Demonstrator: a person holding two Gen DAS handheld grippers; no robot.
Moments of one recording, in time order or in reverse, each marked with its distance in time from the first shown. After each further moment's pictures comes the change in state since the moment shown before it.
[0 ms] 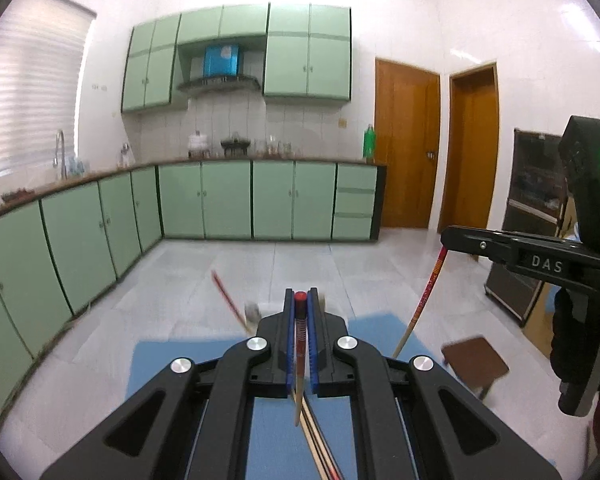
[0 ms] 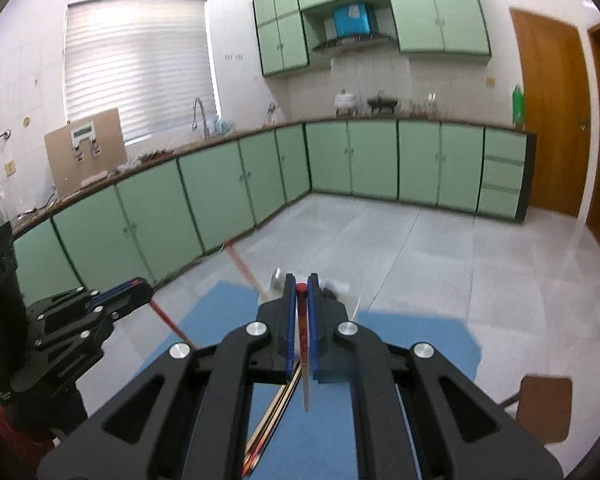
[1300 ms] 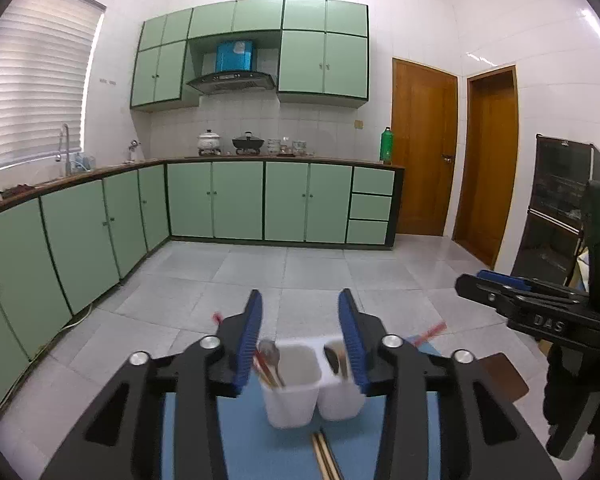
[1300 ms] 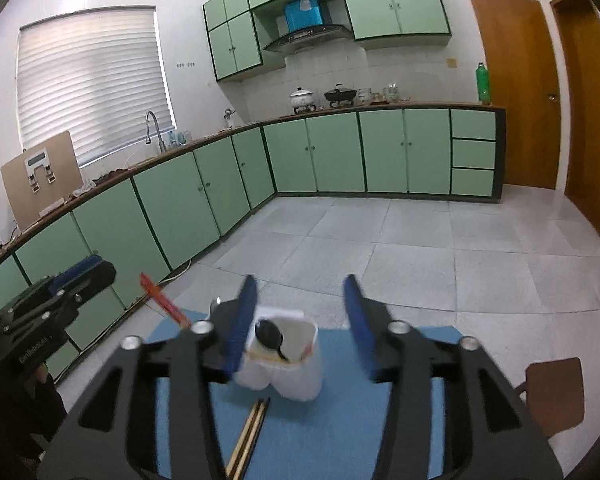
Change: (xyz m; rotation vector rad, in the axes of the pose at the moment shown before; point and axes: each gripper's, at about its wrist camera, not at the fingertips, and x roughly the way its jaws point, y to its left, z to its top) left arm 0.076 0.025 0.000 -0.029 0.023 0.043; right arm 0.072 -0.043 -0.038 0.099 0.034 -0.110
